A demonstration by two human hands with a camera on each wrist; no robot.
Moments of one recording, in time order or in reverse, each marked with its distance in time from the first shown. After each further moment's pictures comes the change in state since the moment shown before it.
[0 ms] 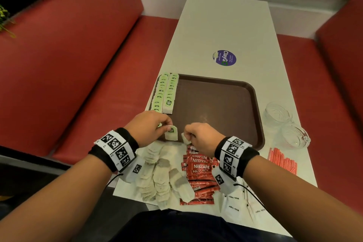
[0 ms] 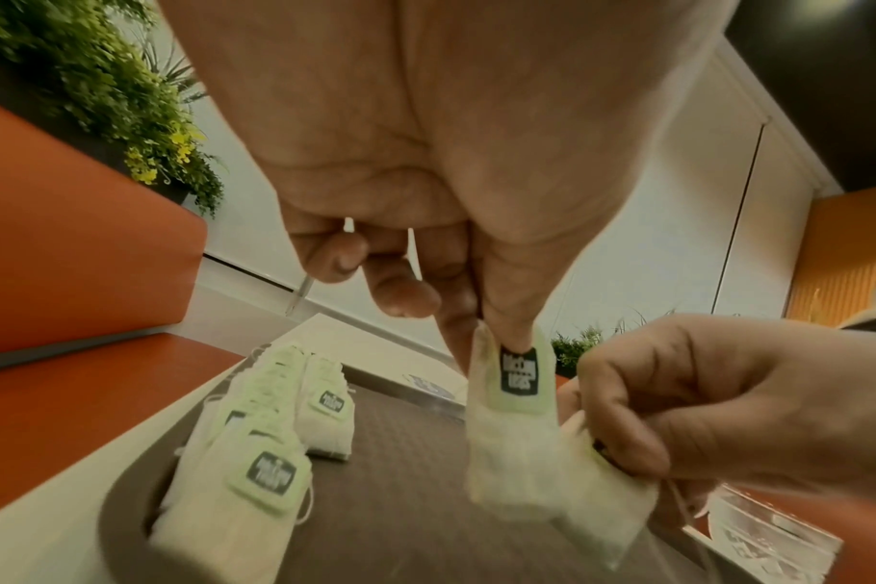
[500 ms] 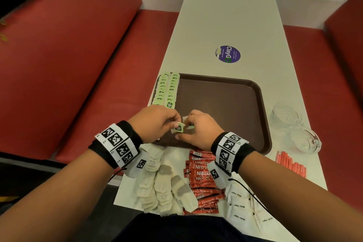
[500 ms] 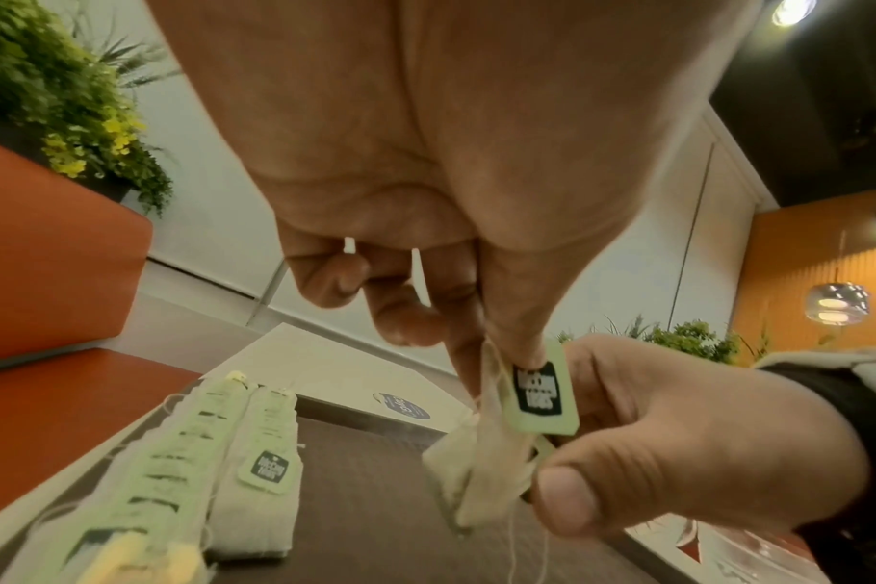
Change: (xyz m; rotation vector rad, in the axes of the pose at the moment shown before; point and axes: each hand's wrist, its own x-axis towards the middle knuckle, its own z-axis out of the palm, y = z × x) left_hand 0.031 0.010 -0.023 -0.011 -0.069 0.112; right_hand 0.035 0.006 -0.008 -0.007 0.217 -0.015
